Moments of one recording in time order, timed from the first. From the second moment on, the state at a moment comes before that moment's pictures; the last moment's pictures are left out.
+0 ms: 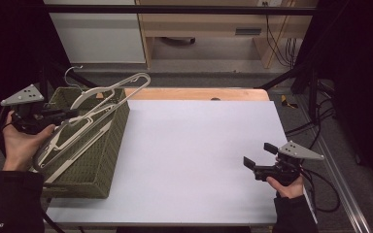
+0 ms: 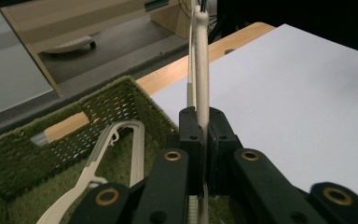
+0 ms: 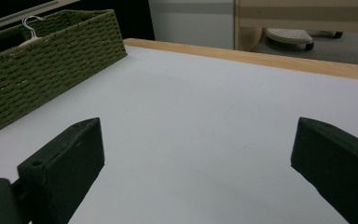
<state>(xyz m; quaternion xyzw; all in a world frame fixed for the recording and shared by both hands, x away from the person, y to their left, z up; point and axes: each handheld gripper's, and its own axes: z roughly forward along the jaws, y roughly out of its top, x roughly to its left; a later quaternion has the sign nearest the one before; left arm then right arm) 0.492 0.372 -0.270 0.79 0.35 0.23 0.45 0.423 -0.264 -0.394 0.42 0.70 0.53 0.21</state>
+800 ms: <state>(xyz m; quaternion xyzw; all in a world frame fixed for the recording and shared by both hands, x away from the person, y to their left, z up) 0.495 0.436 -0.305 0.77 0.40 0.23 0.44 0.424 -0.264 -0.395 0.42 0.70 0.53 0.21</state>
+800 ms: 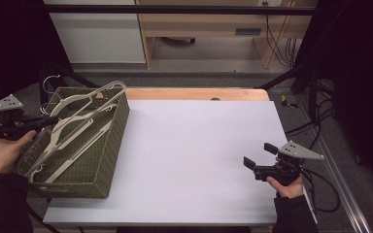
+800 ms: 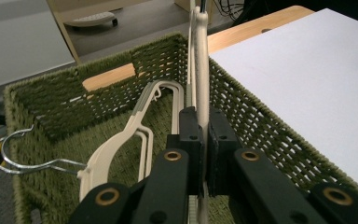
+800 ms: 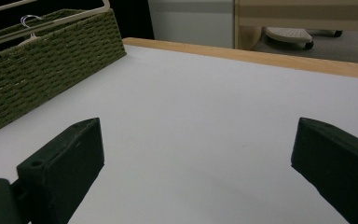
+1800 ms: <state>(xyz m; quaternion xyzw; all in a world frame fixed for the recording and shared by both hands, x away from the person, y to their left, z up) 0.500 0.439 -0.359 0.77 0.46 0.18 0.41 0.424 -0.265 -0.395 0.42 0.70 0.53 0.21</state>
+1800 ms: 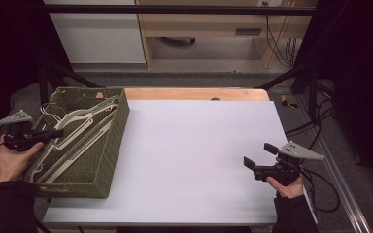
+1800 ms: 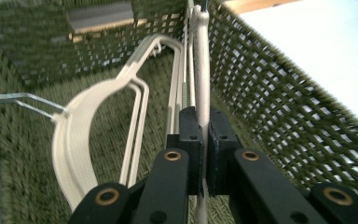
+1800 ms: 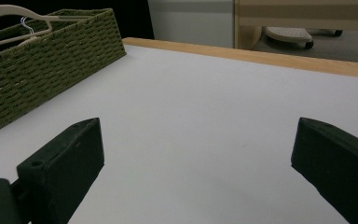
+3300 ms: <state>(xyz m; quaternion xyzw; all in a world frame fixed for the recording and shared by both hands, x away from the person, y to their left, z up) 0.432 0.351 -0.338 0.70 0.42 0.22 0.53 0.426 -0.265 -0.401 0.42 0.70 0.54 0.20</state>
